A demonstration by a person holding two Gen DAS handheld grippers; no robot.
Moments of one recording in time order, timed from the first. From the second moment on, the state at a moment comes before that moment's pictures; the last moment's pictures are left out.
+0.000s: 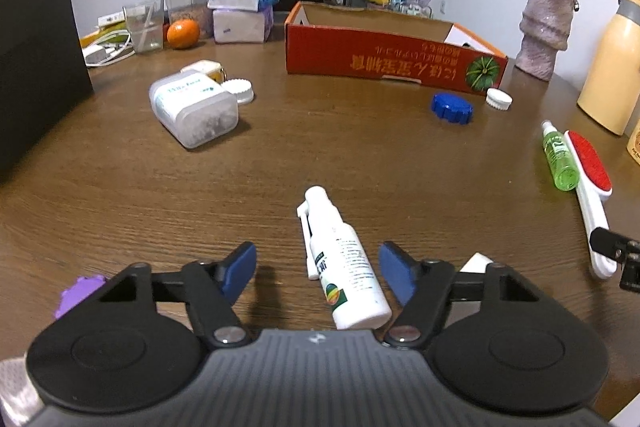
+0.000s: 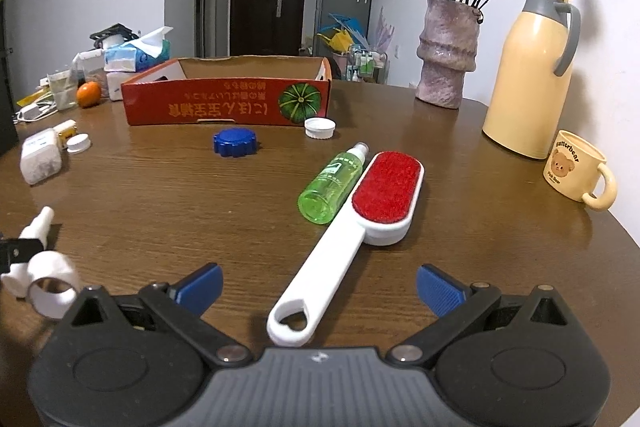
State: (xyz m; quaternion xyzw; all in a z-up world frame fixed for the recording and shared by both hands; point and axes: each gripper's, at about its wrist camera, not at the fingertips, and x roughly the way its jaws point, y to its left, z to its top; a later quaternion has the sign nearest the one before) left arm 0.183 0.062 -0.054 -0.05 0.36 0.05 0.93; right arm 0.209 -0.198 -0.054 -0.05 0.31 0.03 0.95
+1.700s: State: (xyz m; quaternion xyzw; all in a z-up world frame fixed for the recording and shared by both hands) left arm 0.241 0.056 -0.015 -0.05 0.32 0.05 0.94; right arm 0.299 -0.254 -0.046 -0.02 0.28 0.01 0.96
